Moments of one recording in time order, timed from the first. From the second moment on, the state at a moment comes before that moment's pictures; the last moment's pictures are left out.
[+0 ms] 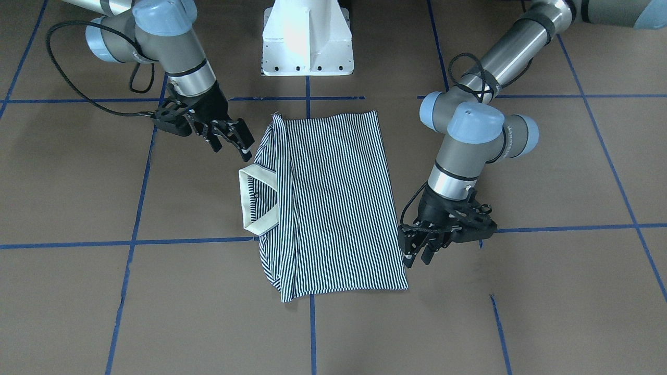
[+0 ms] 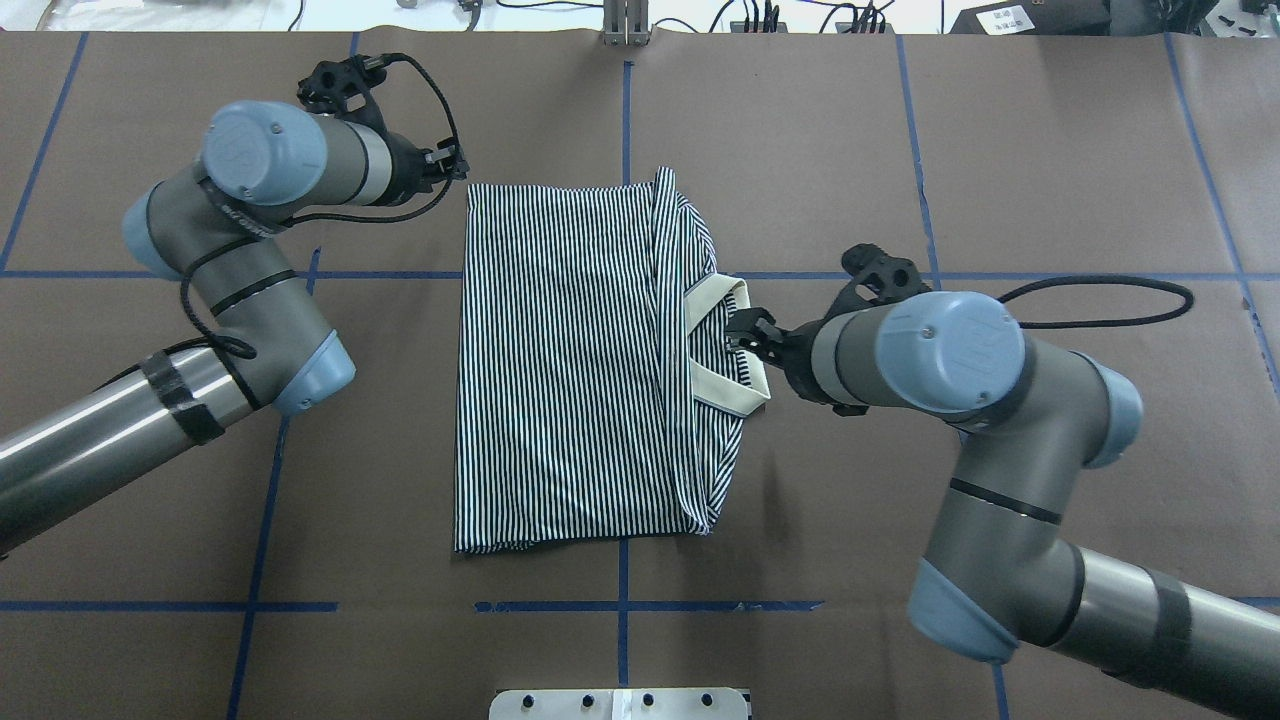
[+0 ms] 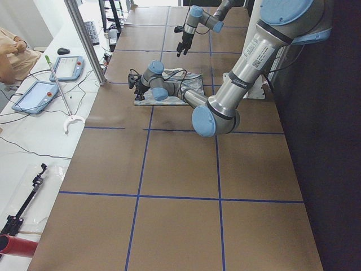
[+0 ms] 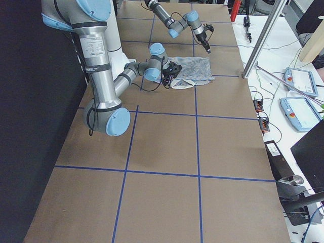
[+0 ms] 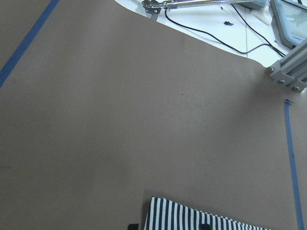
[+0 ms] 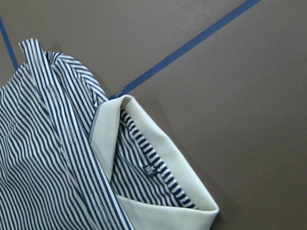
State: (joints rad) left arm -0.78 -2.15 -1.38 -2.31 -1.70 -1.41; right arm 0.49 -1.16 1.86 -1.29 1.67 1.80
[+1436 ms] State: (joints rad) left arm -0.78 -2.06 -1.49 -2.31 -1.72 -1.41; right arm 0.30 -0.95 1.75 -1.64 1.54 1.62
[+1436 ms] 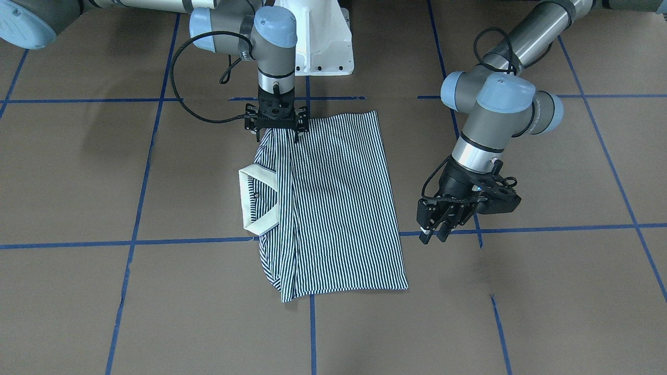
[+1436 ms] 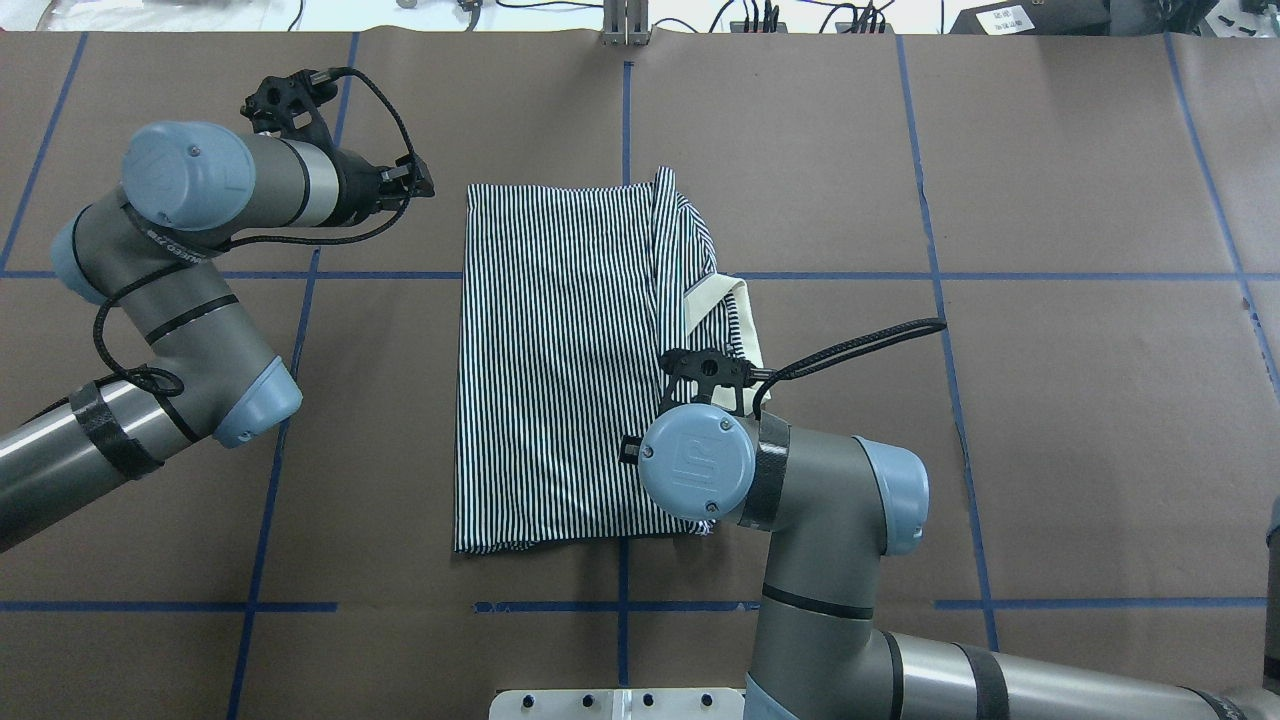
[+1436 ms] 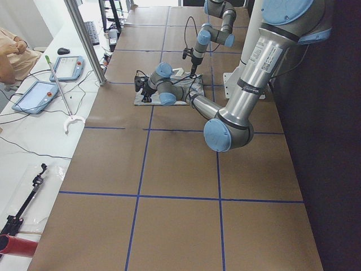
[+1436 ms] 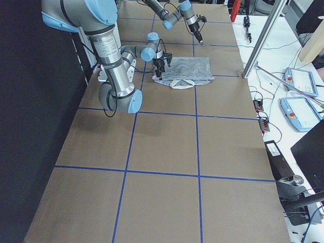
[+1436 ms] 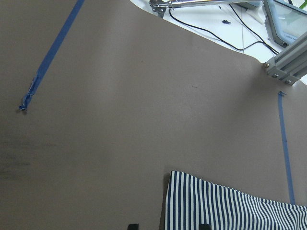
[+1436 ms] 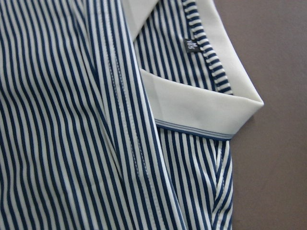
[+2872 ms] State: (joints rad) left arm -0.78 -2.06 -1.49 -2.30 -1.72 -1.42; right arm 0.26 -1.08 1.78 -1.43 1.54 2.18
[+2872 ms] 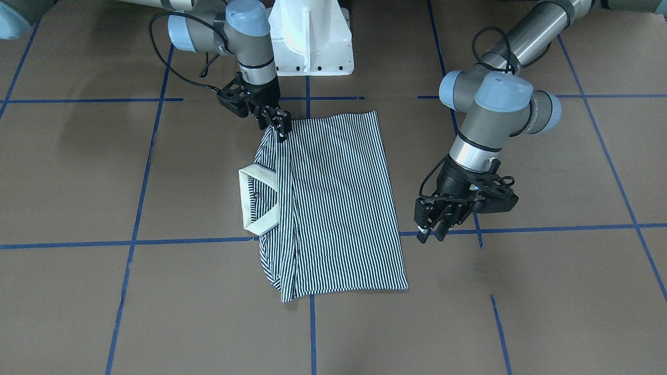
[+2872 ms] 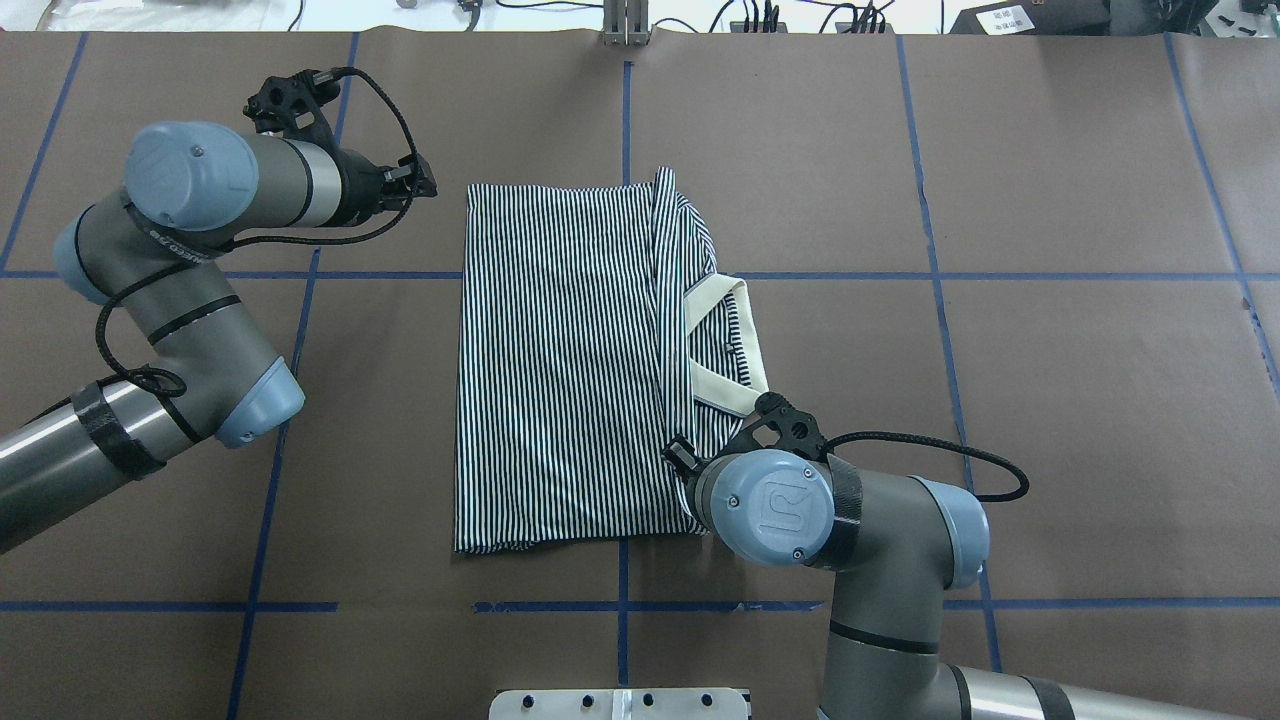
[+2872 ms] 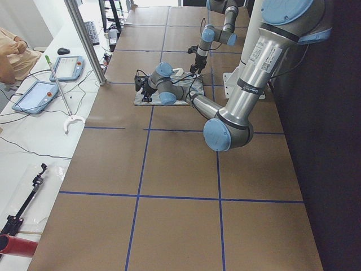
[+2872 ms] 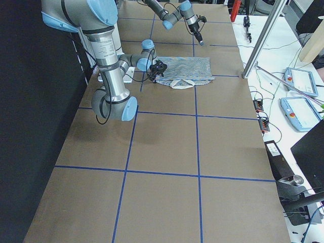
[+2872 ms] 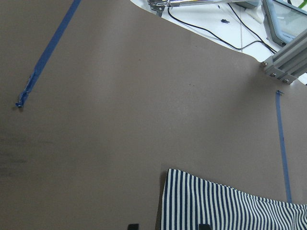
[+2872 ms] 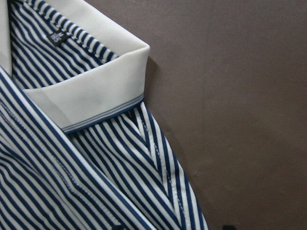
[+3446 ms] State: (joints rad) left arm -0.78 -2.07 -1.49 -2.30 -1.72 -1.42; right arm 0.25 -1.09 1.81 -1.43 1.54 2.19
